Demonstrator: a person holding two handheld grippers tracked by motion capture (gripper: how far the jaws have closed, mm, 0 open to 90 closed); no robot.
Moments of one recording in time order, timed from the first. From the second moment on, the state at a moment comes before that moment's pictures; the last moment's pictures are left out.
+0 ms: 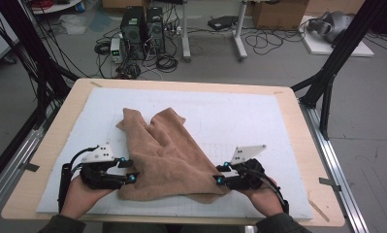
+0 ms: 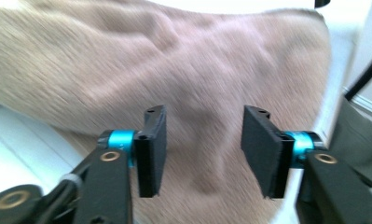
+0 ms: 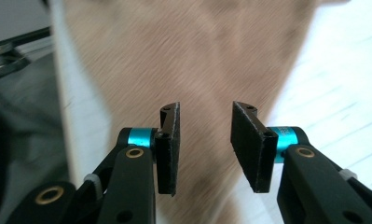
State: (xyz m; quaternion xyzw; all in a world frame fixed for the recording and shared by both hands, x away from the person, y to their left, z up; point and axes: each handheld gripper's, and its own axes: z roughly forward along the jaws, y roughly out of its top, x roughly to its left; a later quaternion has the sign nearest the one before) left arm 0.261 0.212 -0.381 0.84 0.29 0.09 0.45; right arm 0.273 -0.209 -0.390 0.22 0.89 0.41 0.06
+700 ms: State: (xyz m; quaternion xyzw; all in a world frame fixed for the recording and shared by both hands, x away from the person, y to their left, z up) left arm 0.333 0.182 -0.424 0.86 0.33 0.11 0.36; right arm 0.382 -0.130 -0.432 0.22 0.92 0.32 0.07
